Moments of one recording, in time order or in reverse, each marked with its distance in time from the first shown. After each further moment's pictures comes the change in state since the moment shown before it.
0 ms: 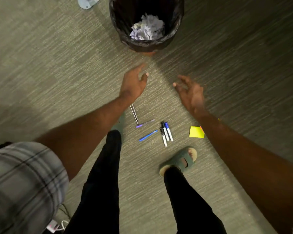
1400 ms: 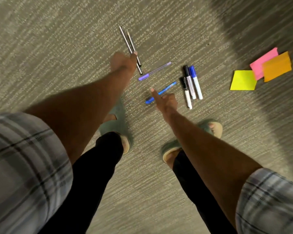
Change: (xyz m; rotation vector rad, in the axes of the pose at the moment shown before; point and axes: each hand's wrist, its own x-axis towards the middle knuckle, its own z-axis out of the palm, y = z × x) left_hand -0.064 -0.311 0.220 -0.032 0.015 -0.692; right_hand -0.135 0.278 0.326 0.092 -0.149 0.821
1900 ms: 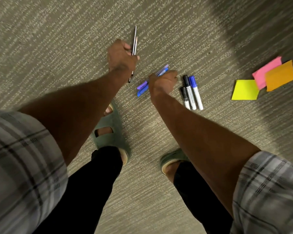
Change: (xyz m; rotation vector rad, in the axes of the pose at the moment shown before) left_hand 0.044 0.022 0.016 -0.111 0.012 0.234; right_hand 0.046 -0.099 0.012 0.250 0.210 0.046
